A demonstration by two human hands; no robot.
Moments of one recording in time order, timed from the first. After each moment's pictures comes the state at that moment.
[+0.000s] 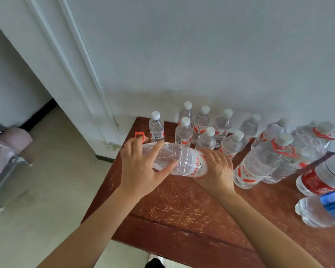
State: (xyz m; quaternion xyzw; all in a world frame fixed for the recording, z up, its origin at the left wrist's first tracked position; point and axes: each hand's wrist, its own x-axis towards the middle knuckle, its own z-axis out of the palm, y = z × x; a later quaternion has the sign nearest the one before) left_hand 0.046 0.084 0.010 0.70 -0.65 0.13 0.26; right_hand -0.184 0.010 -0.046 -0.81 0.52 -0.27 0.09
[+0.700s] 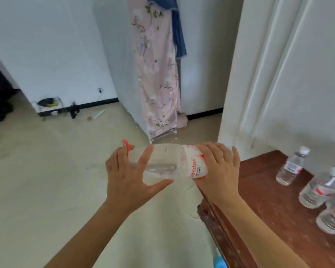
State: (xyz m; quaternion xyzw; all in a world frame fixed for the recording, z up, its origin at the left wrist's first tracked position) left_hand -0.015 0.520 0.118 0.88 -0.24 0.39 0.12; right_hand -0.053 0.275 0.084 -0.90 0.01 -0.41 0.12
